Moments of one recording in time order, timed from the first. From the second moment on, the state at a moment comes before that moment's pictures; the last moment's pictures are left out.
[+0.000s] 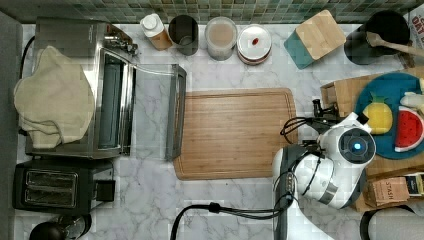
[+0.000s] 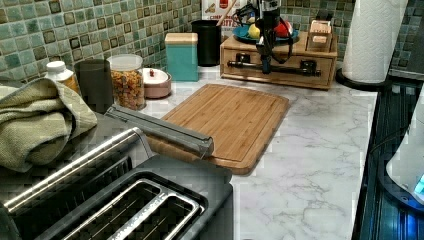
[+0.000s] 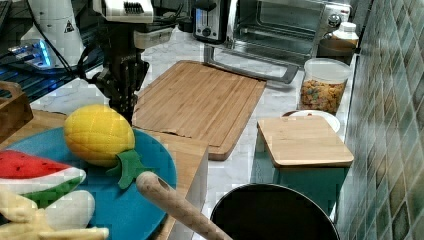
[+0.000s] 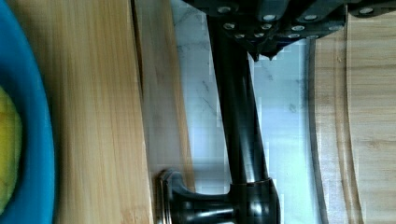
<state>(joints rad) -0.24 0.20 -0.27 -2.28 -0.15 0.94 -1.18</state>
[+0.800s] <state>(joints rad) -0.22 0.20 -0.29 -2.28 -0.15 0.94 -1.18</state>
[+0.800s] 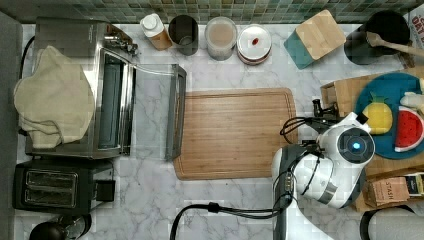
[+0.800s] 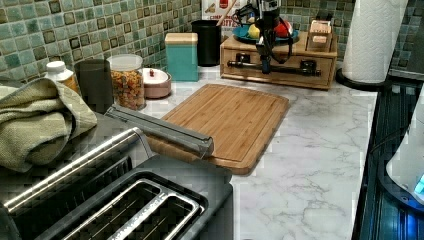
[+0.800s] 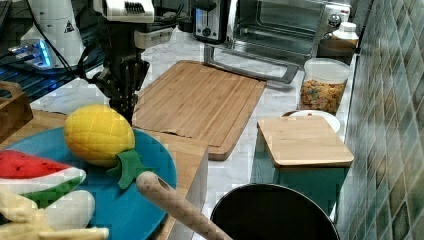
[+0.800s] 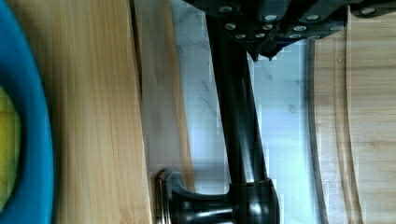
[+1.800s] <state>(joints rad) -0.24 0.20 -0.28 -2.28 -0.15 0.94 -1.18</state>
